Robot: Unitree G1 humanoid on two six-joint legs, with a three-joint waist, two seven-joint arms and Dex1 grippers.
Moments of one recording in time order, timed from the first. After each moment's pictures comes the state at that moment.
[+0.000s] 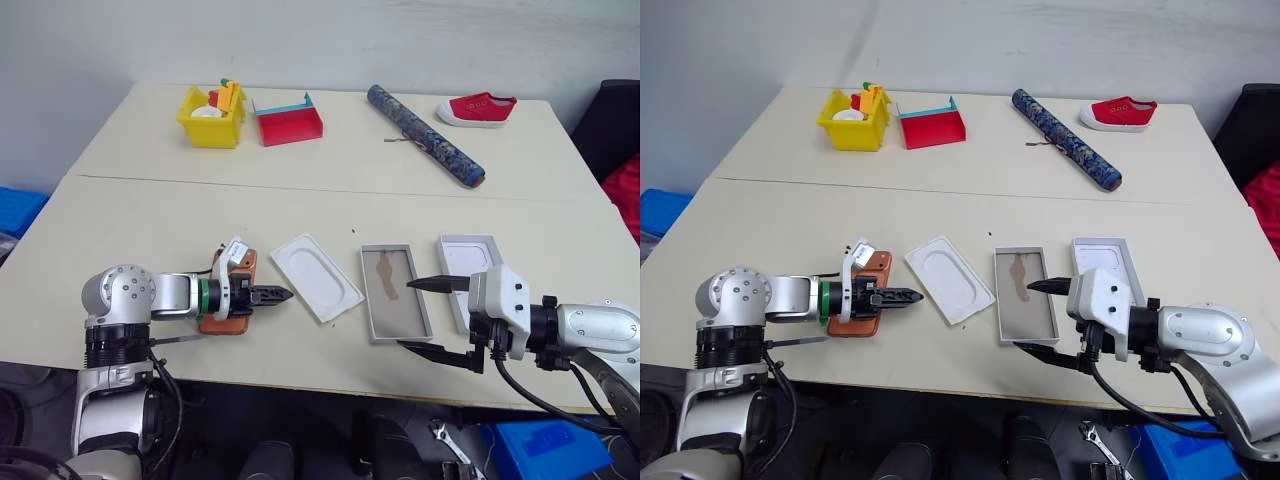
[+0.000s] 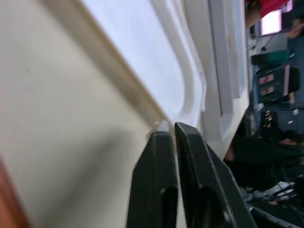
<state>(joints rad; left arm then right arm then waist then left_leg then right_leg) -0.60 0.49 0.22 0.15 -0.98 1.61 -0.33 -0.03 -0.91 -0.14 -0.62 0.55 0.46 0.98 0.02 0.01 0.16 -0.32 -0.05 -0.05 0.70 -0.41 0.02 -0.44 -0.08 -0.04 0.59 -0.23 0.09</state>
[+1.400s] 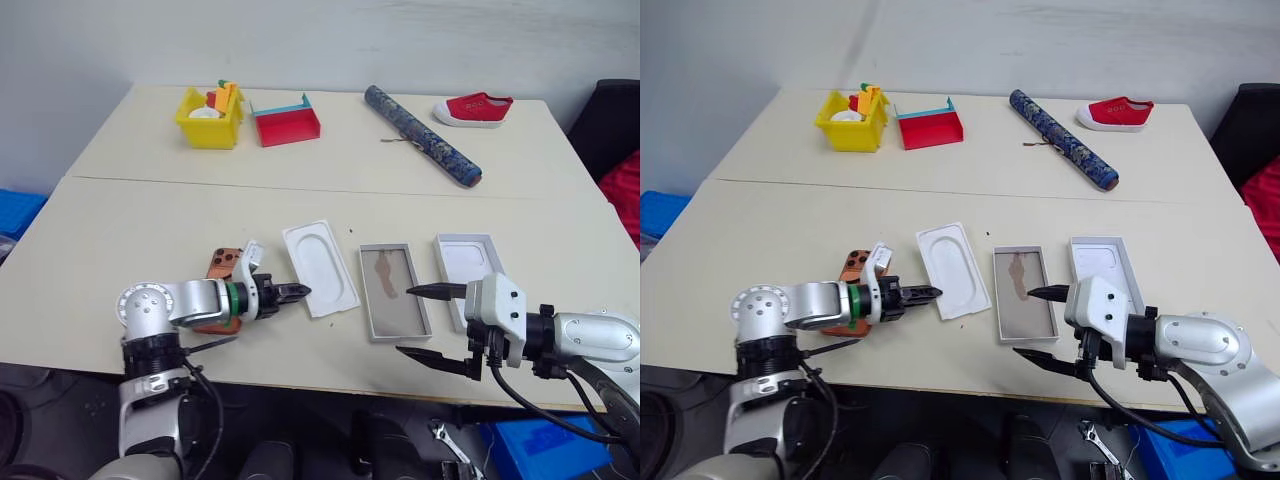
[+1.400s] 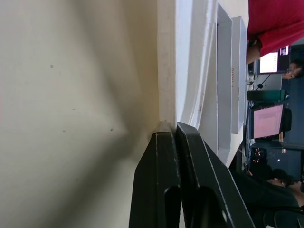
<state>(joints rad) -0.59 0.30 0.41 0.20 -1.28 1.61 0.19 0.03 -0.91 -0.13 -0.65 0.53 0.46 0.95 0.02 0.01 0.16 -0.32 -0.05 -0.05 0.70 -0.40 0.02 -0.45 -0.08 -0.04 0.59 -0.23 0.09</state>
